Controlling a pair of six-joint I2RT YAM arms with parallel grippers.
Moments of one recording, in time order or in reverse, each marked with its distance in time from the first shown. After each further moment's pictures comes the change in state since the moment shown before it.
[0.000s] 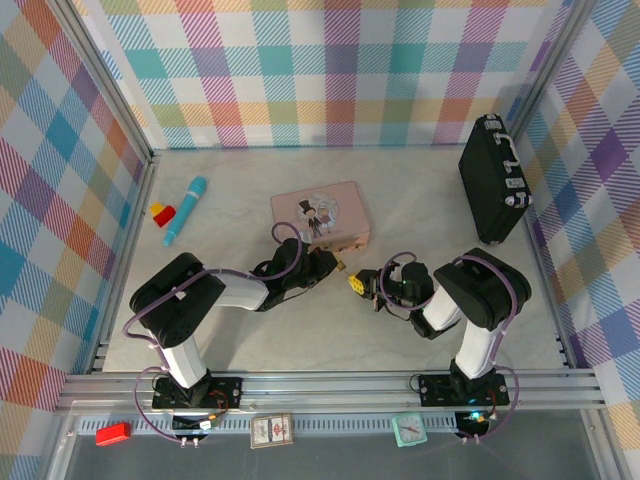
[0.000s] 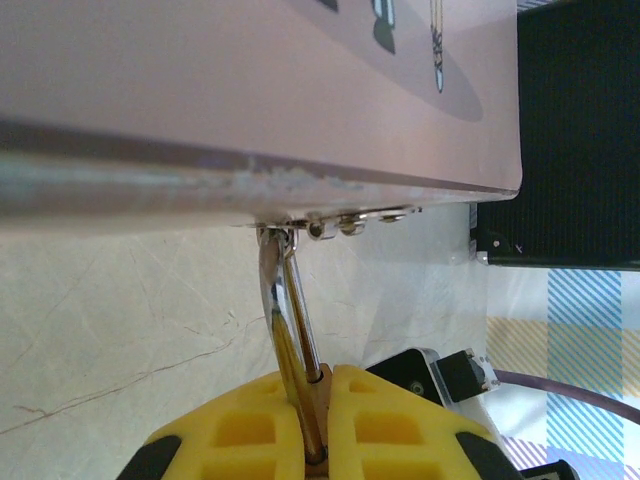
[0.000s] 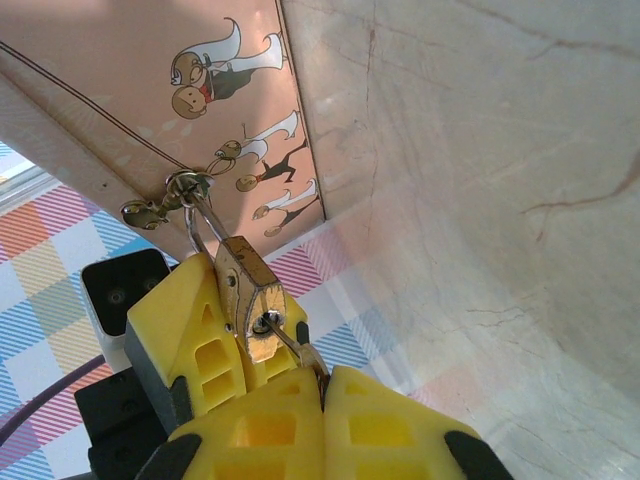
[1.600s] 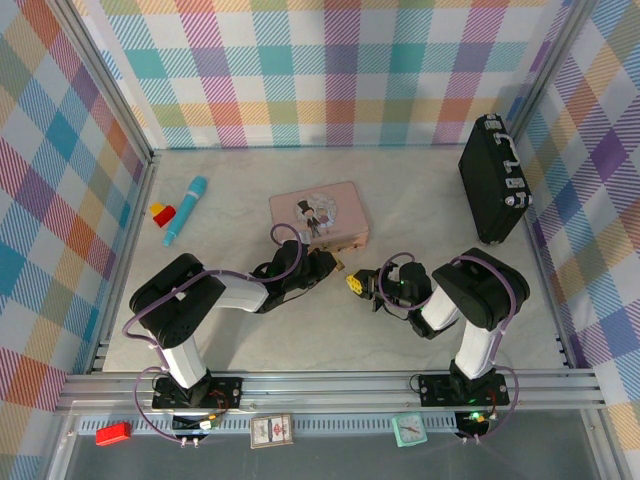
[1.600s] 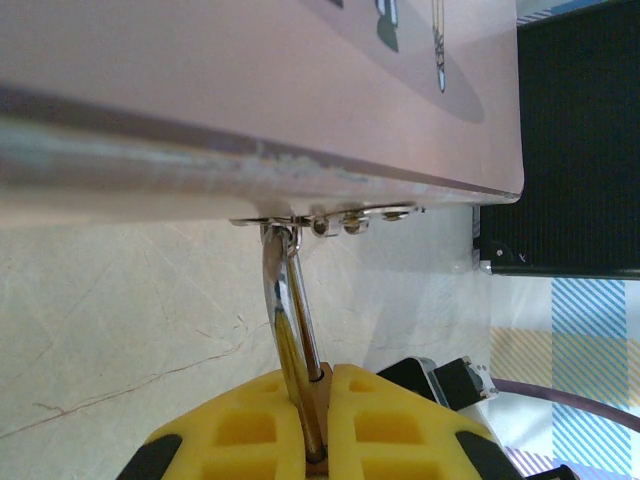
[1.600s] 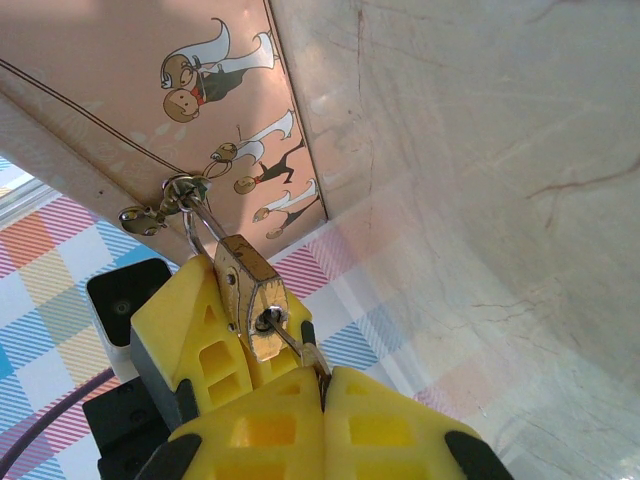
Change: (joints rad) left arm -0.008 -0.004 -0.011 0.011 -0.035 -0.003; right arm 0.020 0.003 0.011 -0.003 0.016 0.046
